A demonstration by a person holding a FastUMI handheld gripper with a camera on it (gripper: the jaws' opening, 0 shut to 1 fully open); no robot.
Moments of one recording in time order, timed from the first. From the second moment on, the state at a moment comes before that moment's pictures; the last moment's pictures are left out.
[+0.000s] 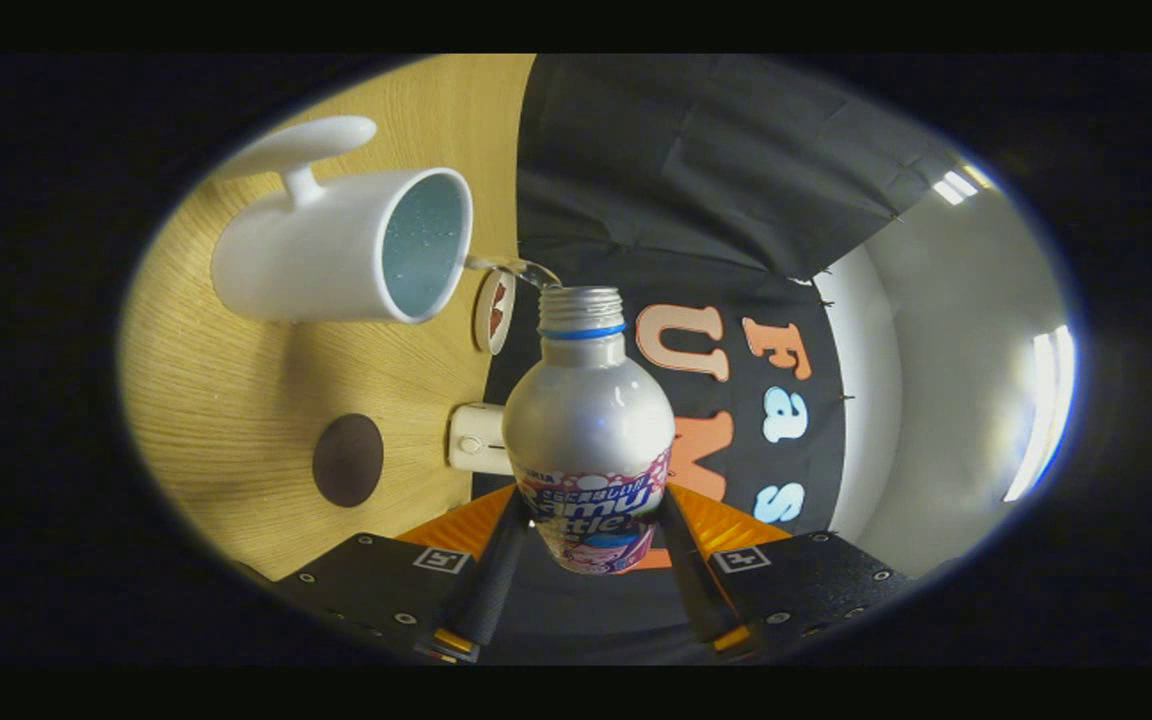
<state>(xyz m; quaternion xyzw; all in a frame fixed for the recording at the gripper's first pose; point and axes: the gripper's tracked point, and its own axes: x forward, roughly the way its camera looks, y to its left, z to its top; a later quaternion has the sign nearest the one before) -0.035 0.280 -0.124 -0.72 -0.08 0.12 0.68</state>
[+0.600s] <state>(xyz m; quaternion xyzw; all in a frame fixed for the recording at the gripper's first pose) -0.035 0.283 -0.119 -0.73 -0.09 0.12 0.66</state>
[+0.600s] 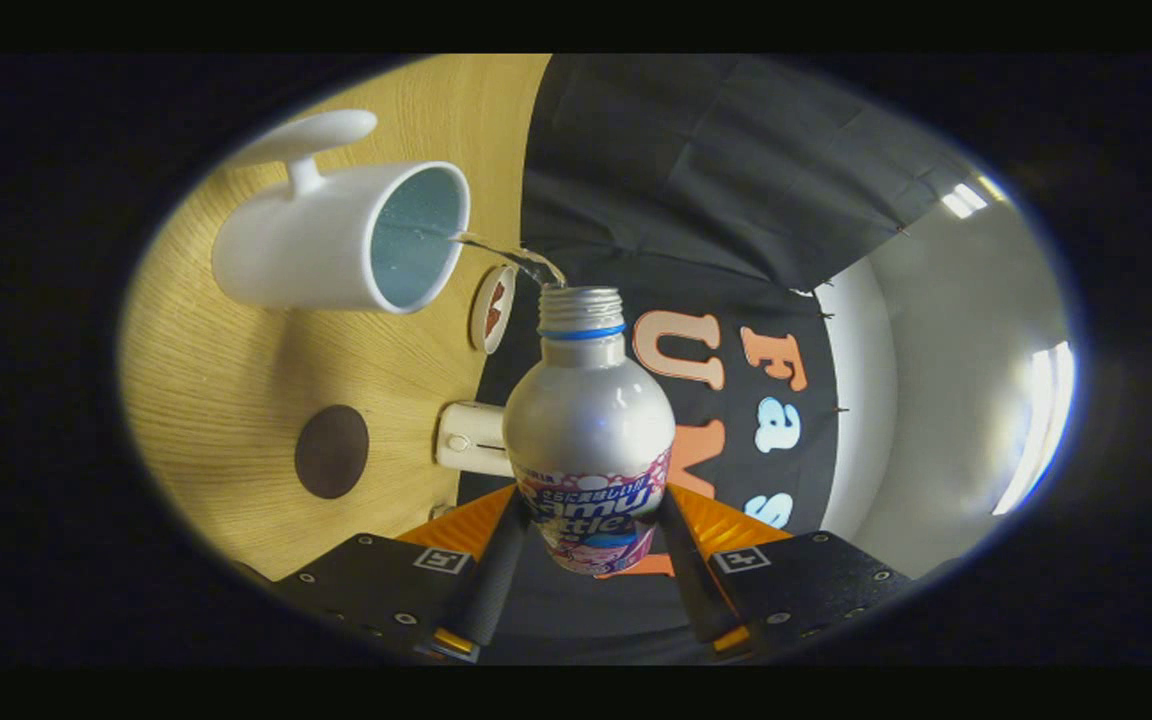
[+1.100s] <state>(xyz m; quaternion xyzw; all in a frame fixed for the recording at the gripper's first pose) -0.030 0.284 -0.110 -0.74 -0.11 0.10 0.65</state>
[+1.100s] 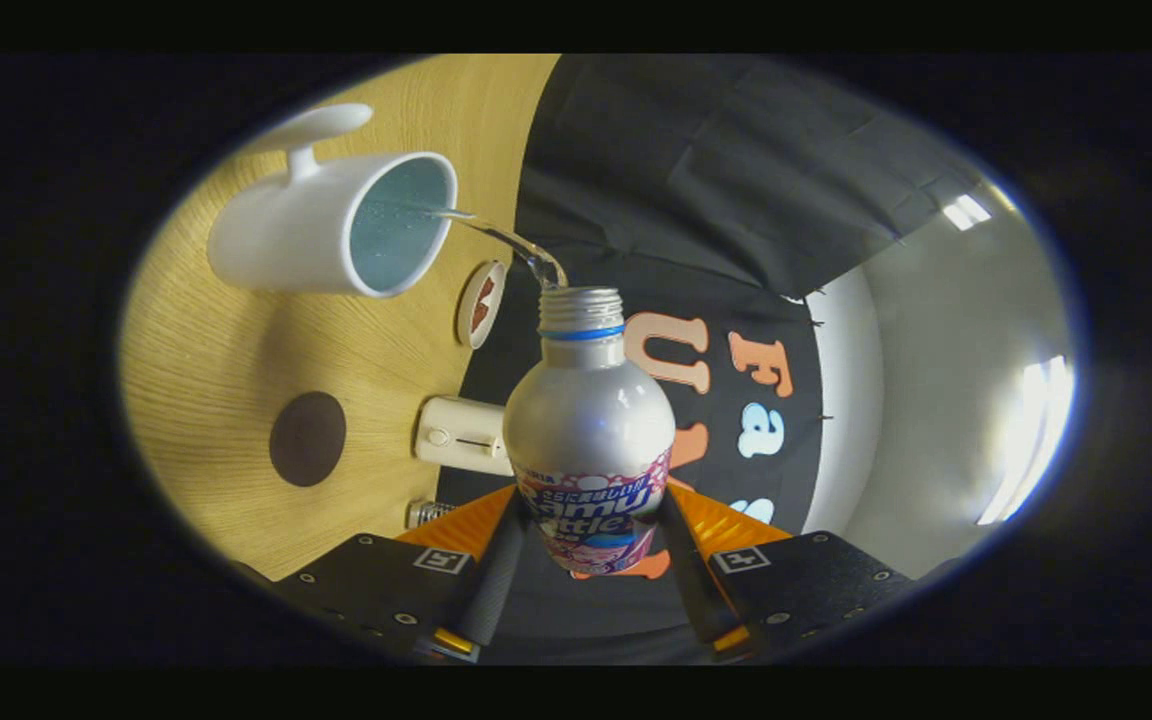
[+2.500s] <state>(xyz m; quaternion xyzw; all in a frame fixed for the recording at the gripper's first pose) -0.024 0.284 -0.101 -0.77 -0.13 0.11 0.62</state>
